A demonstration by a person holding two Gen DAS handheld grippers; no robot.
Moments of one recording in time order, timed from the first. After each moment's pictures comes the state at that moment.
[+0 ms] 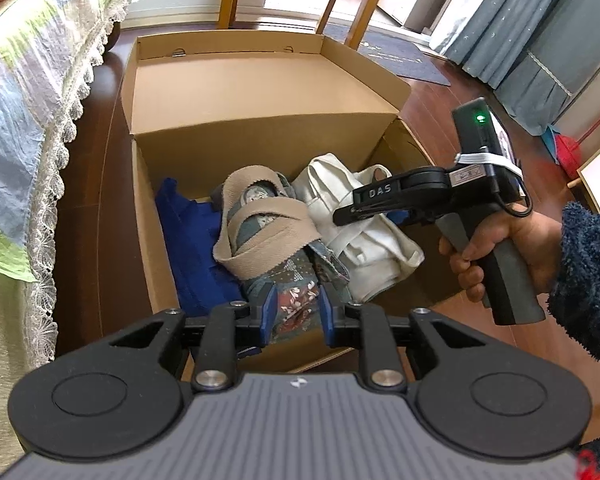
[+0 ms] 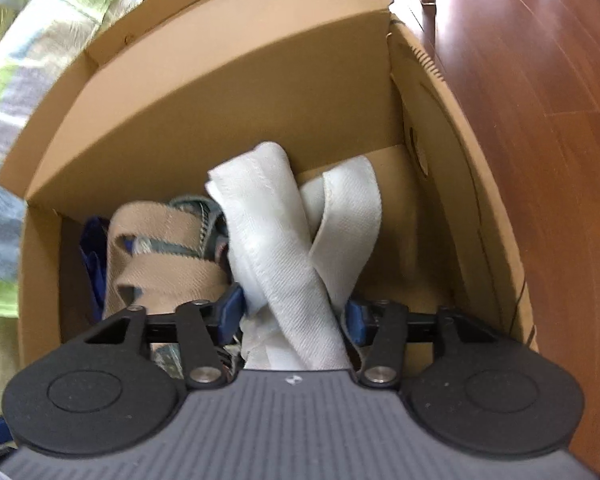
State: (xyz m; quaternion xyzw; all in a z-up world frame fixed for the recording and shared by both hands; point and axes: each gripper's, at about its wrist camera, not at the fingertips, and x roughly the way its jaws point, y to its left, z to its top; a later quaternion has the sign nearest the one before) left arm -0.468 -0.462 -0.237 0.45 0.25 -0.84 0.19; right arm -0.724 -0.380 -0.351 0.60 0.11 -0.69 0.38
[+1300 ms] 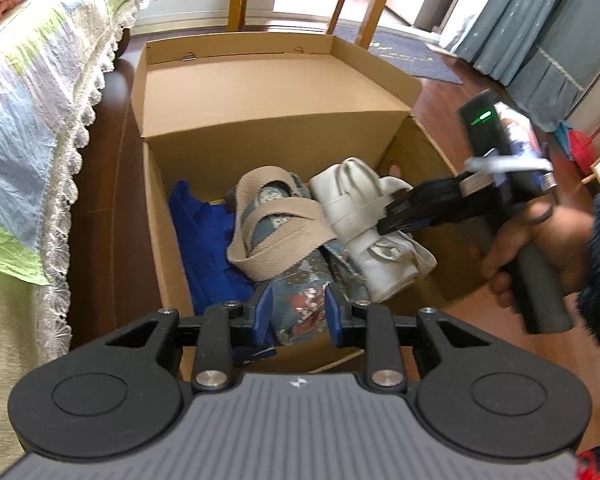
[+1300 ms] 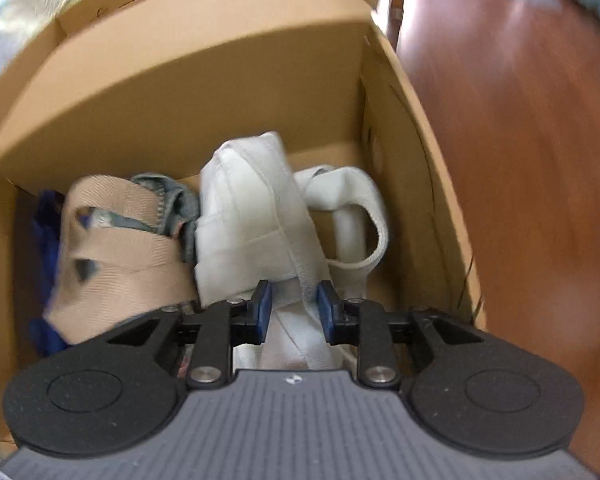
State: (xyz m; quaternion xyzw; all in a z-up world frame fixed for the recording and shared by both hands) left arm -0.468 -0.458 -0.244 0.46 0.23 -0.83 0.22; right arm -0.713 -0.399 -0.344 0.60 0.17 -0.71 0.34
